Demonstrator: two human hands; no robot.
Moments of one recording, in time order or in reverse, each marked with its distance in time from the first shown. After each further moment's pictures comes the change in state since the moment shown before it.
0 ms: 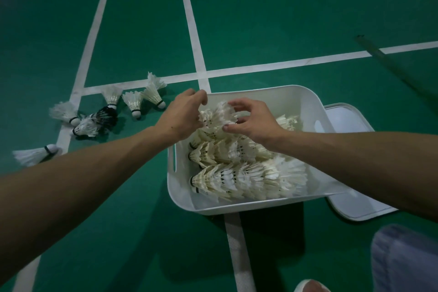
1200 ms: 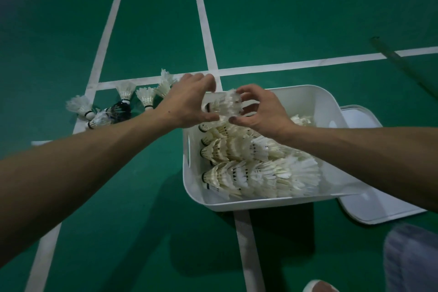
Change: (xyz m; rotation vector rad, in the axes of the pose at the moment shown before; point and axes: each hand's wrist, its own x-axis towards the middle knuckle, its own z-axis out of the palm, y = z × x) left_hand -0.006 -0.009 -0.035 0.129 0.023 0.106; right_hand 0.002 -0.019 0.006 -0.121 0.008 -0.215
